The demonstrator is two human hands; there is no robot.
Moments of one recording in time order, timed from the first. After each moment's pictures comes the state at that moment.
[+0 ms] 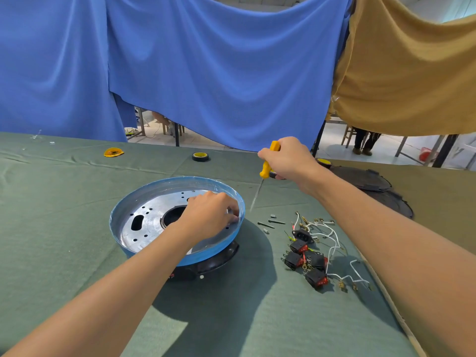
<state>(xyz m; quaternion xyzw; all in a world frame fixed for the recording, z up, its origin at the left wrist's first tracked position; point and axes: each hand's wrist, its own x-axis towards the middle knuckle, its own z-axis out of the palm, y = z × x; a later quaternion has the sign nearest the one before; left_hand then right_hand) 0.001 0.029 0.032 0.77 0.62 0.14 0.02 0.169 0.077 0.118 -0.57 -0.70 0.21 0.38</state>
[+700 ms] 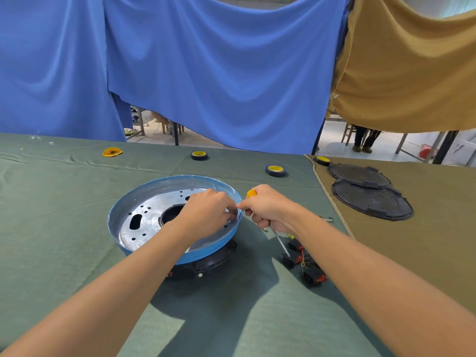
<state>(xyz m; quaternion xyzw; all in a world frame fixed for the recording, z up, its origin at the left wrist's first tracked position) 0.002 0.030 0.032 0.78 0.61 0.13 -0.02 0.152 0.063 0.044 -0.55 -0.65 0.46 0.26</state>
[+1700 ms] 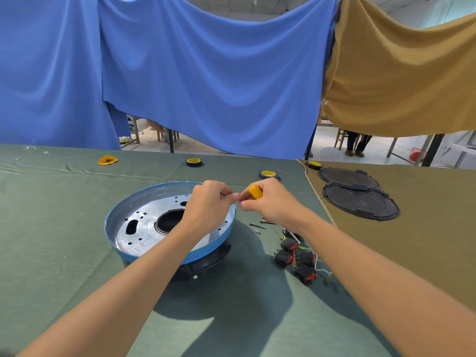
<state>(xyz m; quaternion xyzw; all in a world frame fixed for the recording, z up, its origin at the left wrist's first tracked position) 0.023 0.025 0.047 0.67 0.63 0.38 0.12 0.177 0.042 0.063 -0.49 -0.76 0.29 0.31</state>
